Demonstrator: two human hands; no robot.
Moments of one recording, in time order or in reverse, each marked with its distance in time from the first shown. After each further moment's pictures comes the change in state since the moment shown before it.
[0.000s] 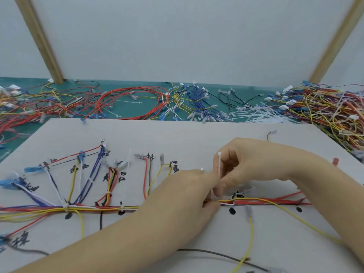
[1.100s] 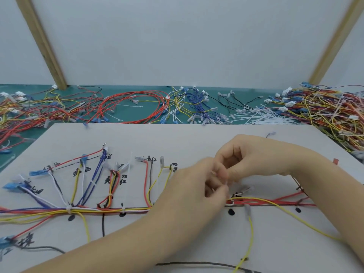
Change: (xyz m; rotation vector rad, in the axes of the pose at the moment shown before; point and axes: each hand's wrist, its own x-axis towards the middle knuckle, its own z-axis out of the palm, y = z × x) left_hand 0.004 0.013 0.007 -0.499 0.089 -0.156; right_hand -0.001 0.007 -0.010 0.049 -0.045 -0.078
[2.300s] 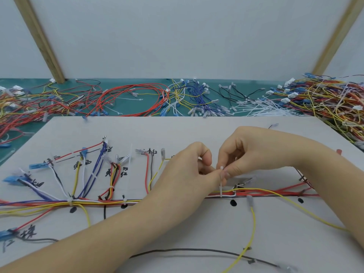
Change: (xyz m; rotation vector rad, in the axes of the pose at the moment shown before) left_hand 0.010 -0.008 -0.004 -0.157 0.033 -0.184; right_hand -0.001 -0.007 0.004 -0.162 0.054 -0.024
